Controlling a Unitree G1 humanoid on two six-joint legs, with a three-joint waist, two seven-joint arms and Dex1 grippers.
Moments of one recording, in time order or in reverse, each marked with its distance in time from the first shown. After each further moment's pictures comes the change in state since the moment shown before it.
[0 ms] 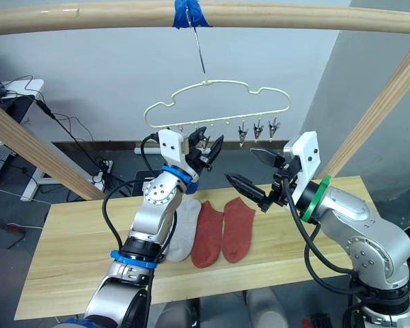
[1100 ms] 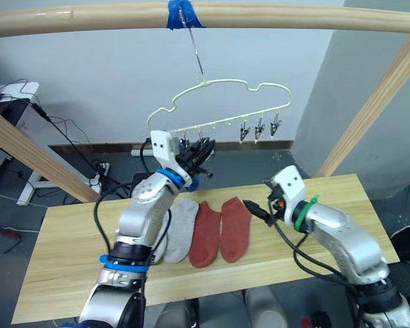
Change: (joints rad) left arm 0.042 0.071 0.122 -0.233 -0.353 0.542 -0.115; right arm 0.042 -0.049 0.332 0.438 -0.460 -0.228 0.072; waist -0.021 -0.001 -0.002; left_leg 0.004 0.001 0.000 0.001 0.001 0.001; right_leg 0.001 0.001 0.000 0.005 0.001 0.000
